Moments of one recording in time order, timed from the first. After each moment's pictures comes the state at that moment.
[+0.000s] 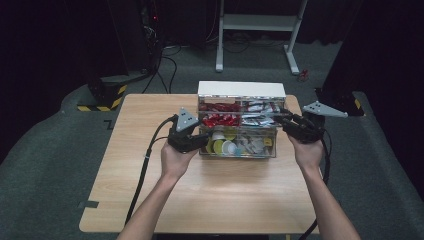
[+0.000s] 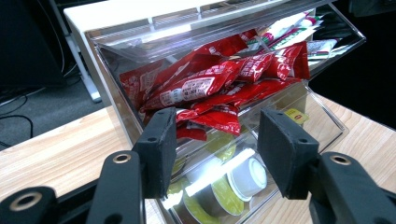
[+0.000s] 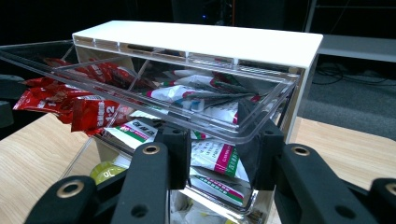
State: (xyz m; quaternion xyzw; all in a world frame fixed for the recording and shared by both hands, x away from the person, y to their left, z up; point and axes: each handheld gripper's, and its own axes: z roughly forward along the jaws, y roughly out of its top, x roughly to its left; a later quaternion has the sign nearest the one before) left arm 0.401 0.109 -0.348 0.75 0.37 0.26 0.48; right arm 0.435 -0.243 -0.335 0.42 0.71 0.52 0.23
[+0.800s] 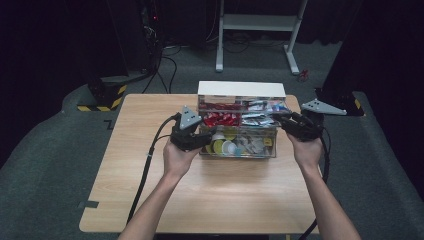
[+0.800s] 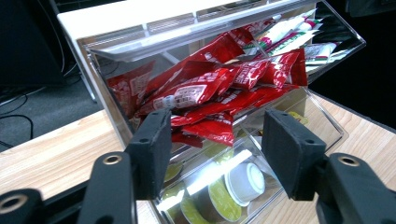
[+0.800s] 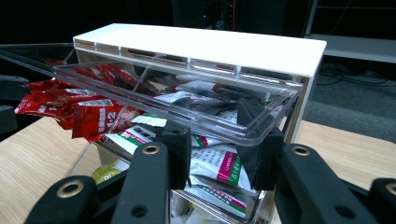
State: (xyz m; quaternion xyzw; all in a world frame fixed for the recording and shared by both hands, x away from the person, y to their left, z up) left arm 0.403 0.102 -0.345 0.75 0.37 0.26 0.48; right arm 0.438 -0.240 -0.331 0.42 0.71 0.52 0.23
